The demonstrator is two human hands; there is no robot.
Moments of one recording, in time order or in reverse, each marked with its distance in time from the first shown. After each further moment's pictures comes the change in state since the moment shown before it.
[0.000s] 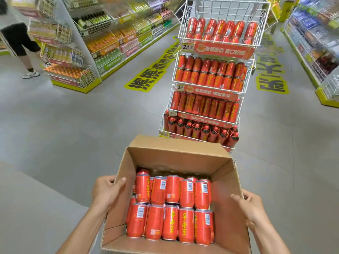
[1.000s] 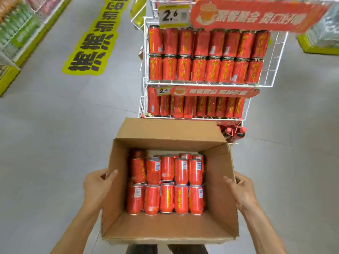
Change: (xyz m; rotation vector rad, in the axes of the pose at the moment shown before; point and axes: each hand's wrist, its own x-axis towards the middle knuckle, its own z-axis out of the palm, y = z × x) left_hand 0.539 0.145 0.179 0.254 -0.251 0.164; right_hand 0.385 -0.187 0.248 0.065 0.247 0.077
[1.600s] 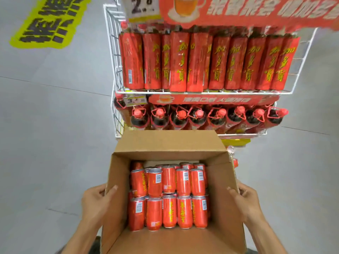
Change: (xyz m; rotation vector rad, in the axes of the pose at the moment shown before) left_hand 0.183 -0.228 0.295 -0.122 -0.081 -0.167; right_hand 0.268 0.260 0.122 -0.076 0.013 0.081
